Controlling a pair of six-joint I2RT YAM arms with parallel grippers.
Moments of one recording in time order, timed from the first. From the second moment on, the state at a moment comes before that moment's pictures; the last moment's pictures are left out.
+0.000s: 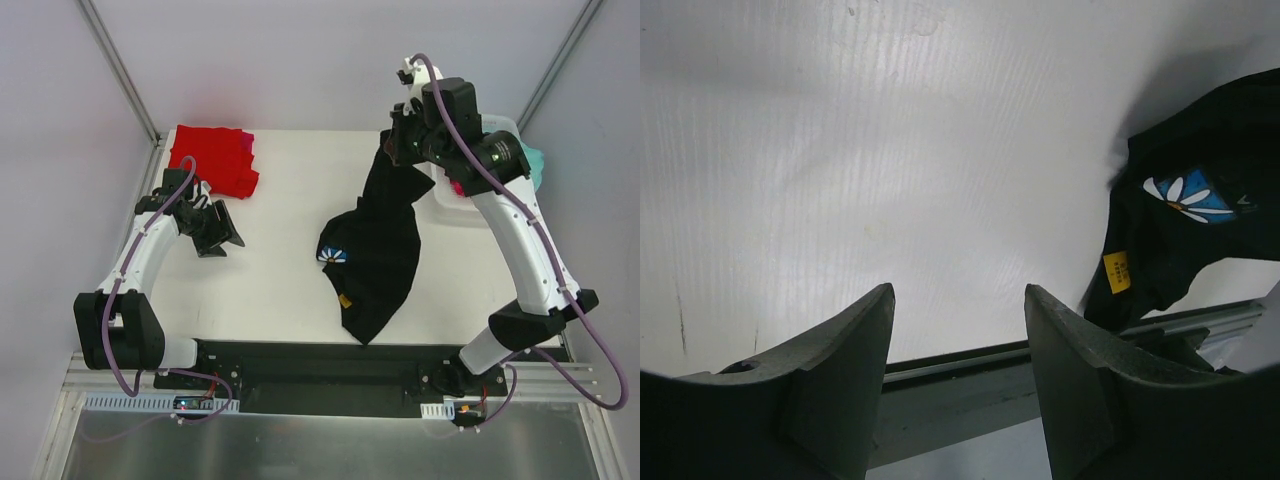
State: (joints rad) left arm 0.01 1.35 1.08 -0.90 0.39 -0.44; right arm 0.58 1.58 2.12 -1.05 0.10 0.18
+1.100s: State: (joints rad) left arm 0.01 1.35 1.08 -0.91 0.39 -0.44; right arm 0.29 1.23 1.88 -1.01 0.65 0.18
